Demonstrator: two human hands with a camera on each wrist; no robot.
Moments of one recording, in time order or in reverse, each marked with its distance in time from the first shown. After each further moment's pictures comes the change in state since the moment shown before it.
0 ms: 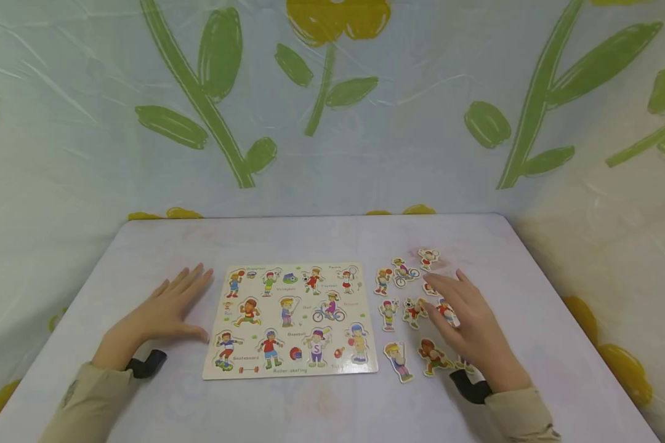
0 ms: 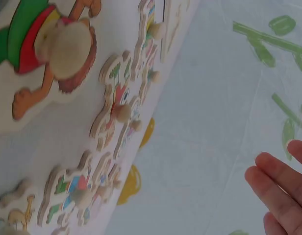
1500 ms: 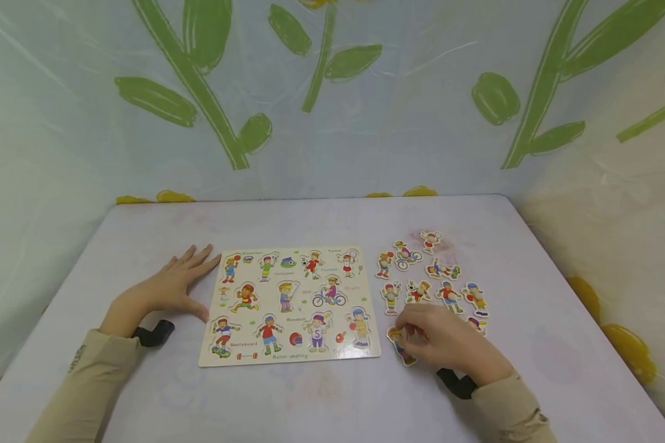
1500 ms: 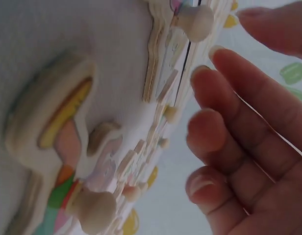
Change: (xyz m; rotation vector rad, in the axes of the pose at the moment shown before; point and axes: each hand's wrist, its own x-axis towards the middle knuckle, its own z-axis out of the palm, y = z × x) left_hand 0.035 -0.006 -0.003 -0.084 -0.164 0.024; right_hand -0.010 -0.031 0.028 0.175 -0.565 0.094
